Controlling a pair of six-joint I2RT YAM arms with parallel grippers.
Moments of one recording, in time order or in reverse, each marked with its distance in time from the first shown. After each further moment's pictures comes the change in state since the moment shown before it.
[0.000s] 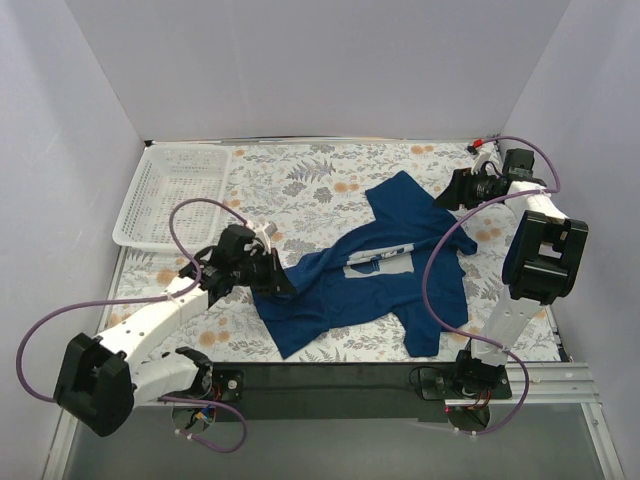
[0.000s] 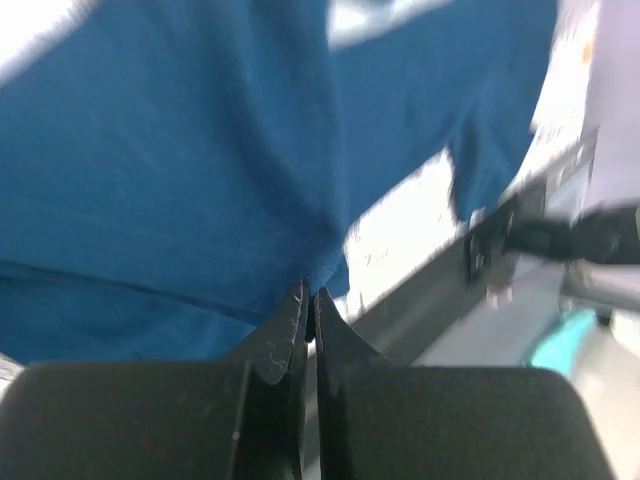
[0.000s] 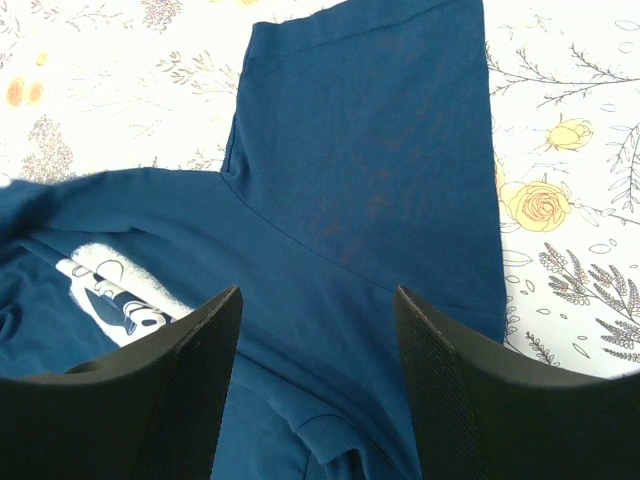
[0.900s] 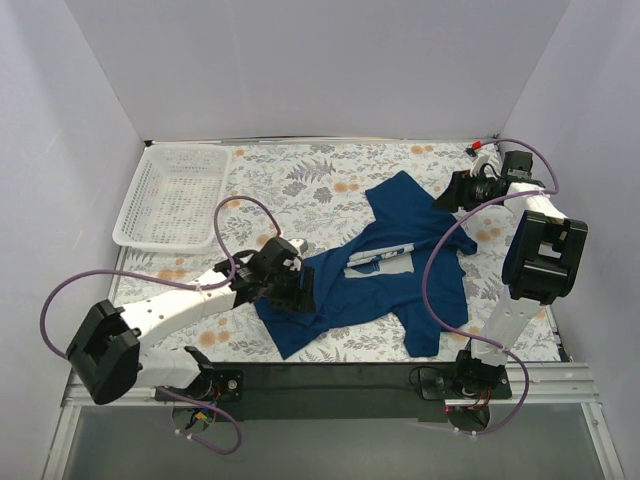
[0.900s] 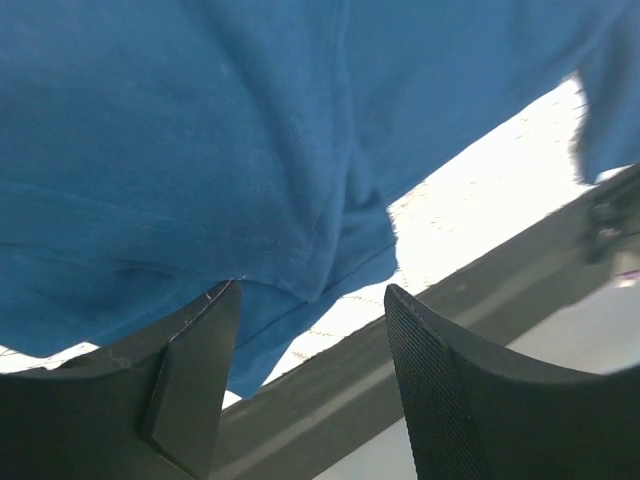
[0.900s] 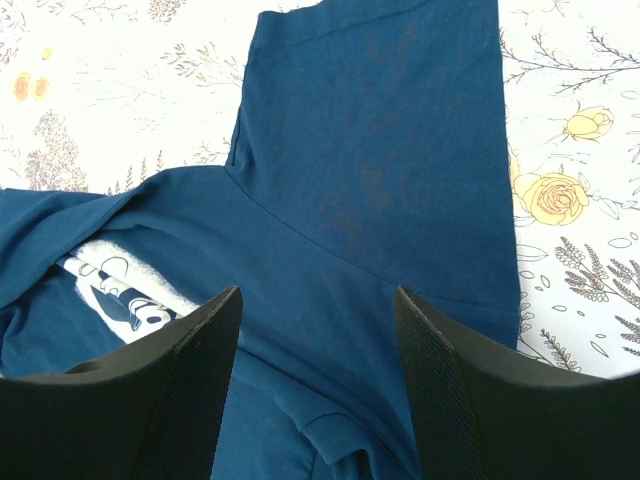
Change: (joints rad) left arm -0.305 0.158 0.084 -0.139 -0.271 -0.008; right arm 0.000 0.000 -0.016 0.000 -0.008 0.001
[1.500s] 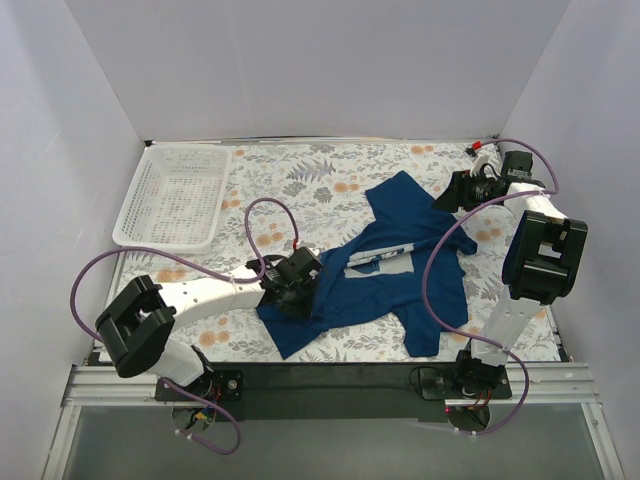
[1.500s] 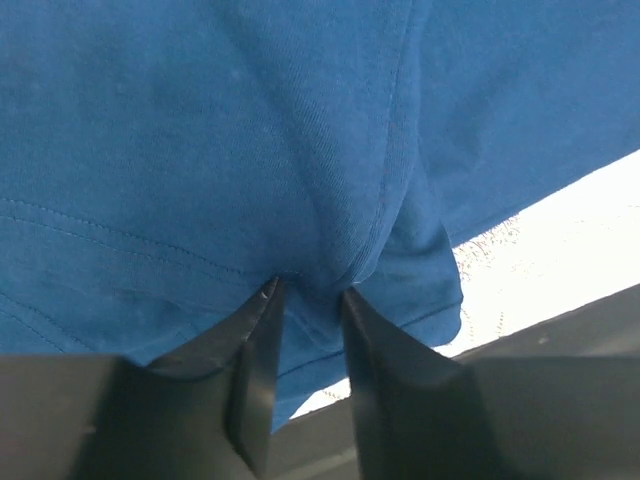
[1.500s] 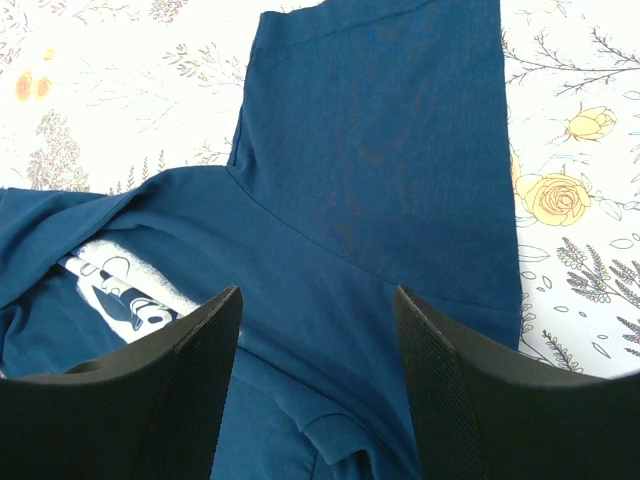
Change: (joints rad) left arm -0.136 0.215 0.067 -0.030 -0.201 -0.039; right arm 0.000 0.000 -0.001 0.000 -0.003 0.000
